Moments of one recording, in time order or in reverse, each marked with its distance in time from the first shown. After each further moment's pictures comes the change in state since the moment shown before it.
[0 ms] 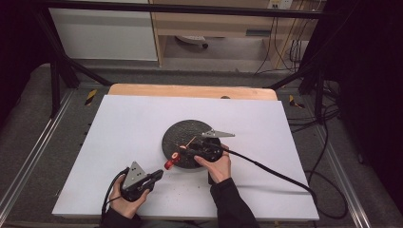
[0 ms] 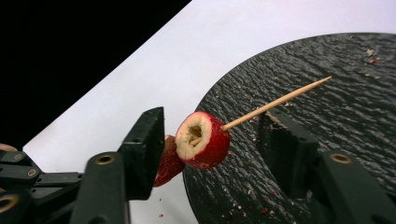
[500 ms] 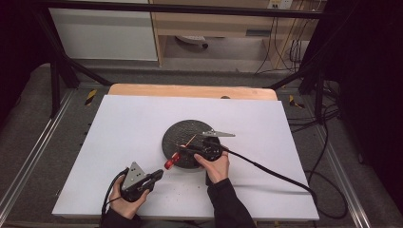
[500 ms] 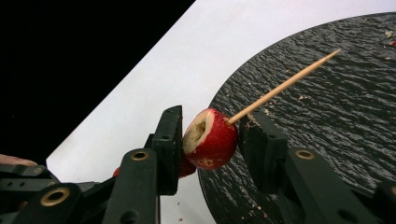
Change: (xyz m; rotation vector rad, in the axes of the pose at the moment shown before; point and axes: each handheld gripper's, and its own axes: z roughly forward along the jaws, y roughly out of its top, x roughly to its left) left arm 0.001 -0.001 0.000 -0.015 -0.001 0.000; right arm 0.001 0.000 0.002 -0.004 0.036 0.101
